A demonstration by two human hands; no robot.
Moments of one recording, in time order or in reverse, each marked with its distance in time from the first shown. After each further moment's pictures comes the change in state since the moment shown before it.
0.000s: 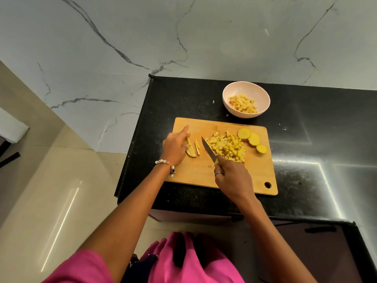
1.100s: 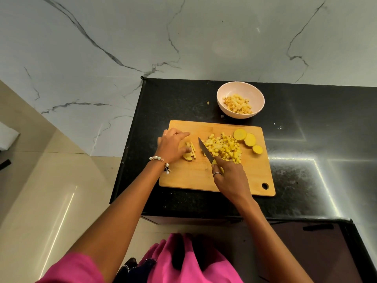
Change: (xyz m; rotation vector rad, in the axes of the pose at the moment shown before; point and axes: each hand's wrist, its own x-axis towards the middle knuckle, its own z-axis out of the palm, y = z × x) left_hand 0.018 0.004 -0.014 0.085 -0.187 -0.002; right_hand 0.009 0.007 0.007 0.123 0.057 0.048
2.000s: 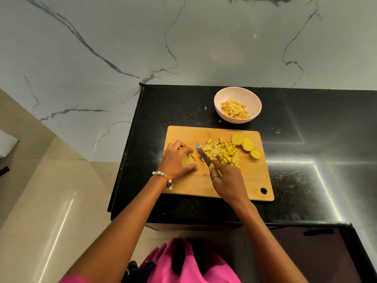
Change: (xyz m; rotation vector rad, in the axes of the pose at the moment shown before) left_hand -0.020 0.015 0.014 -0.026 -0.048 0.031; right_hand 0.009 0.004 0.003 0.029 -0.005 0.010
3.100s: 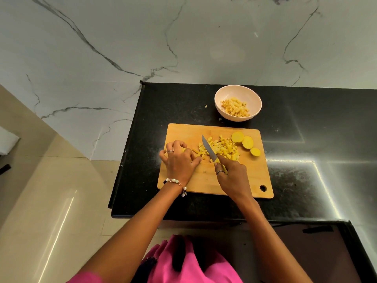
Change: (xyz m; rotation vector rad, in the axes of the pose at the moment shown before) left_hand -0.018 0.029 0.025 0.135 0.397 -0.171; right_hand -0.002 0.005 -0.007 0.099 0.072 0.021
